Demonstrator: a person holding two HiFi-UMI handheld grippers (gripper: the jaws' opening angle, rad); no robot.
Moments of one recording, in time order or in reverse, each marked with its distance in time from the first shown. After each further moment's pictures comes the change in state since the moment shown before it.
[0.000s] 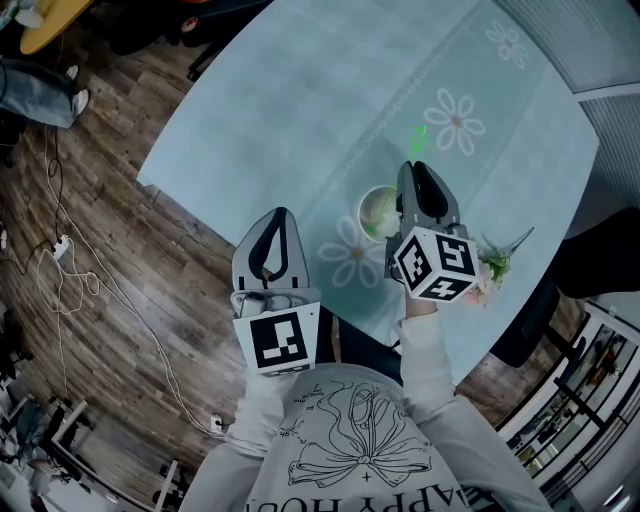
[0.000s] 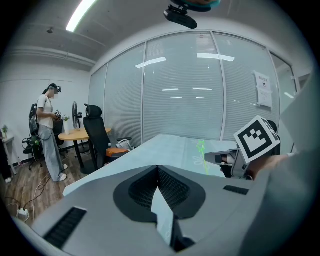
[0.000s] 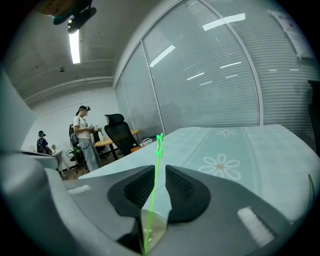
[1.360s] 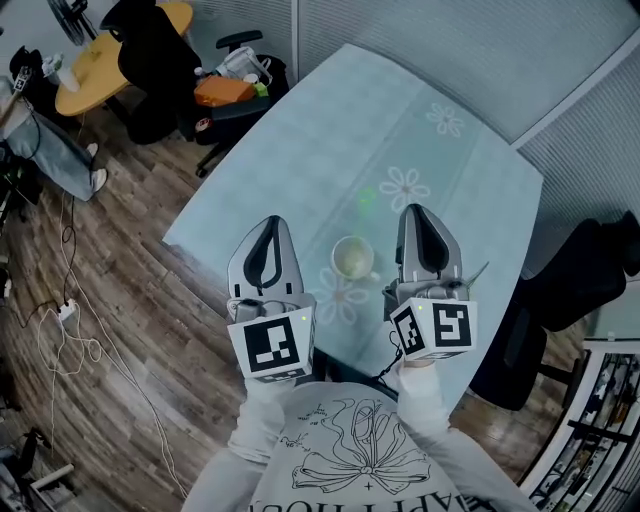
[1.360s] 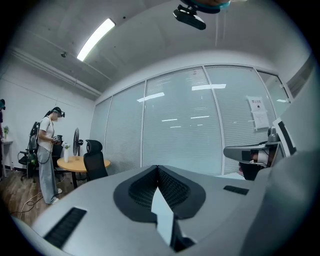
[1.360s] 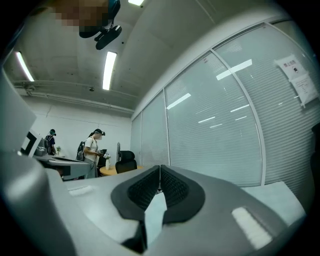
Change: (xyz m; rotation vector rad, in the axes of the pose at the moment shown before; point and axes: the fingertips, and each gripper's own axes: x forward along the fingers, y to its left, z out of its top) left arm -0.082 -0.023 0.161 0.008 -0.365 0.003; right arm -0.163 0.064 0.191 -0.196 -0.454 0.081
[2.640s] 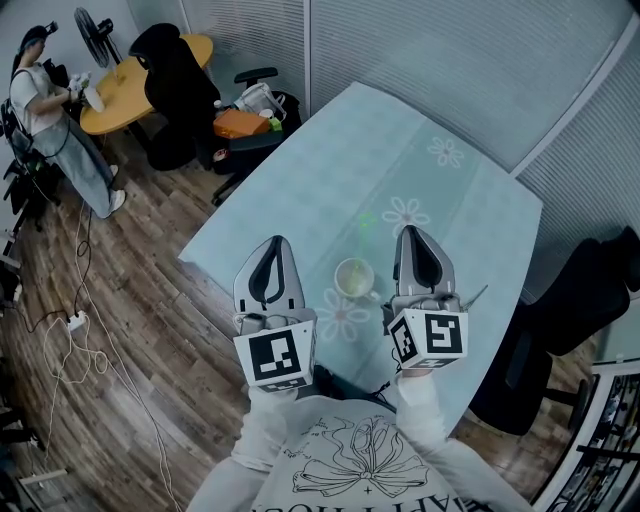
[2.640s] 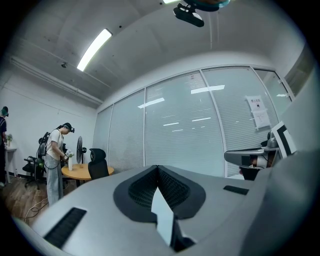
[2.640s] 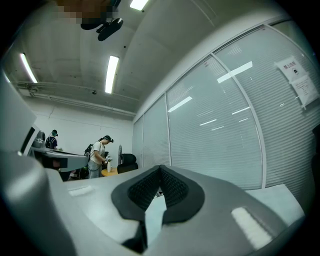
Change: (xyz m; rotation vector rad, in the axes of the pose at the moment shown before) left arm -0.033 -0.007 0.036 0.046 -0.066 0.040; right arm -0.021 0.001 0.024 -0.006 -0.038 0.018
